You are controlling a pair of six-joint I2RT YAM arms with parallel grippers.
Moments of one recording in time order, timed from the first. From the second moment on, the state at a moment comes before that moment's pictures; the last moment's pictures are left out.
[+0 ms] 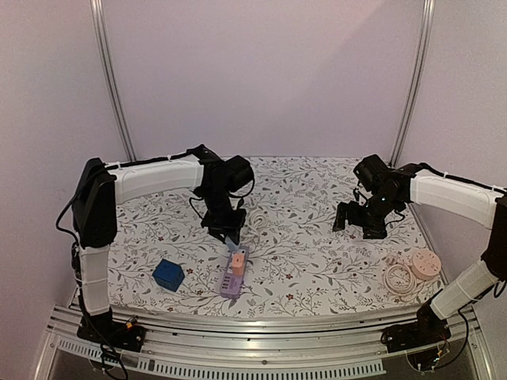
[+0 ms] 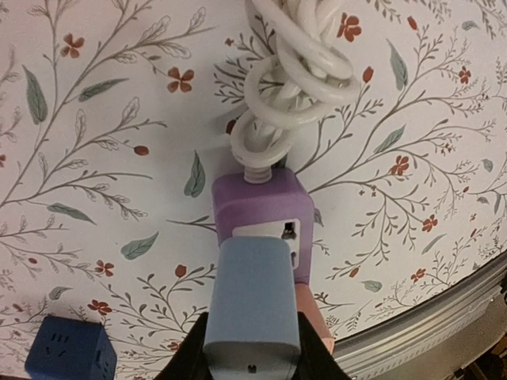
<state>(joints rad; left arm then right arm) -0.80 2.06 1.72 -1.13 0.13 -0.59 0.50 1.48 1.09 -0.82 -0.08 0.67</state>
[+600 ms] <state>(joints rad) -0.86 2.04 1.73 -1.16 0.13 -0.66 0.50 1.49 1.11 -0.82 -0.09 0.68</state>
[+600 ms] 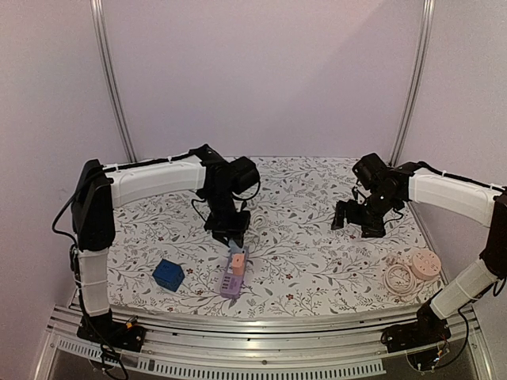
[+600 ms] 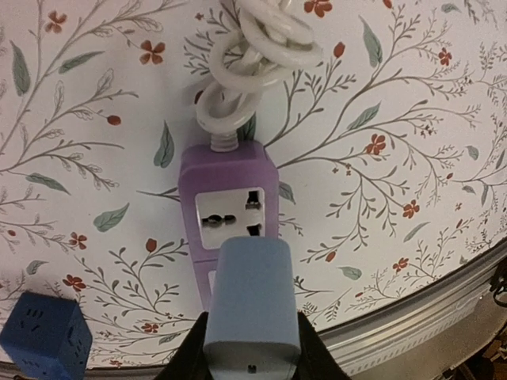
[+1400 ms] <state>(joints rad) -0.88 2.11 1.81 -1.20 0.07 -0.71 0.50 1.46 1.03 -0.80 -0.09 0.69</state>
